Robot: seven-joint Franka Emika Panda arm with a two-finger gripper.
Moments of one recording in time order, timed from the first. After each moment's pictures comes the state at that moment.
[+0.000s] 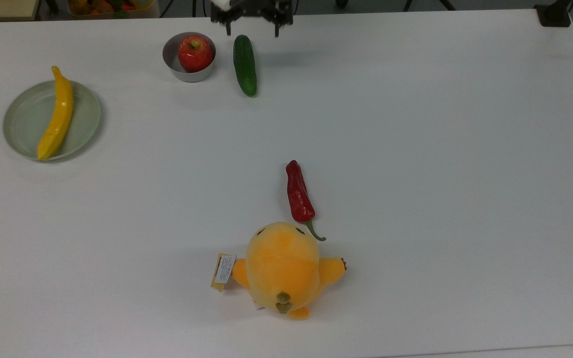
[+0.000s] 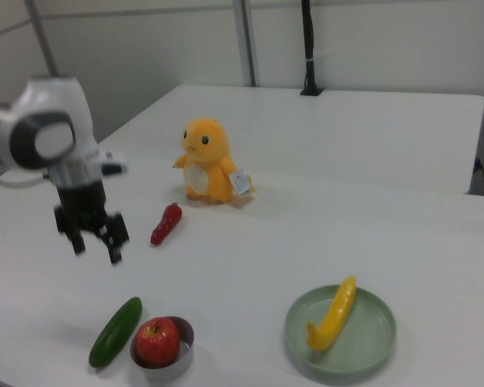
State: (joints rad) arm 0.15 -0.19 0.00 -2.19 -0.02 1.86 0.10
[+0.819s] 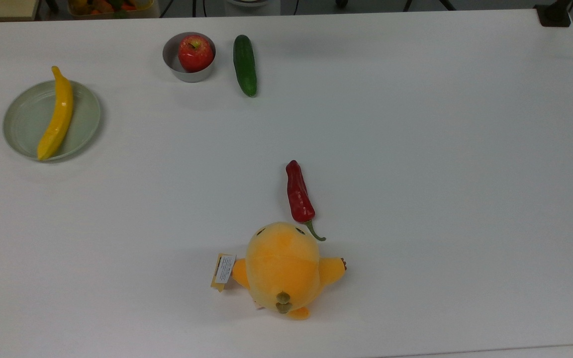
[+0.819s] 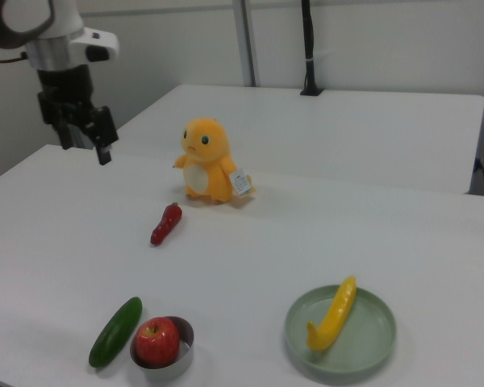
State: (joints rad) arm 0.10 -0.15 -0.04 -1.69 0.10 1.55 0.12
